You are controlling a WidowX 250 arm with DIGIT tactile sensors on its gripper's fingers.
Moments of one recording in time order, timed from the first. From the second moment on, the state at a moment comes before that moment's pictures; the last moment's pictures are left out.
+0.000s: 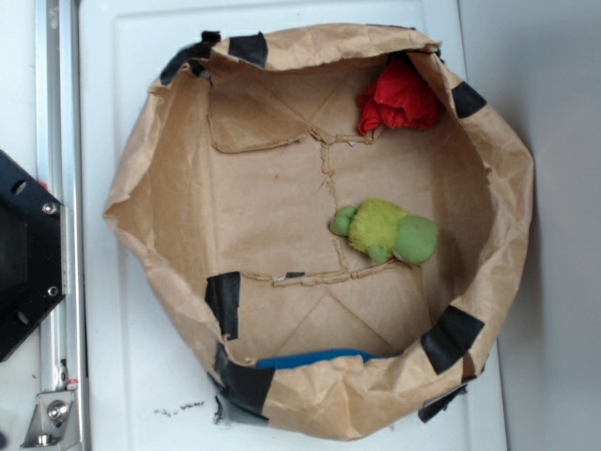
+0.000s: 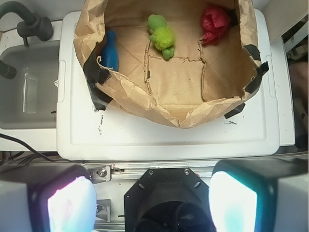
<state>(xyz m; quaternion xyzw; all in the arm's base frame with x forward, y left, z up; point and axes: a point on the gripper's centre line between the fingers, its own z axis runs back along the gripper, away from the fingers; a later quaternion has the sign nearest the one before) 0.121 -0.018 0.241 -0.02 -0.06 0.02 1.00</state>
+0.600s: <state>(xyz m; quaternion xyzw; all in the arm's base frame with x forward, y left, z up) 0.202 -0.023 0.213 -0.03 -0.10 0.20 0.97</state>
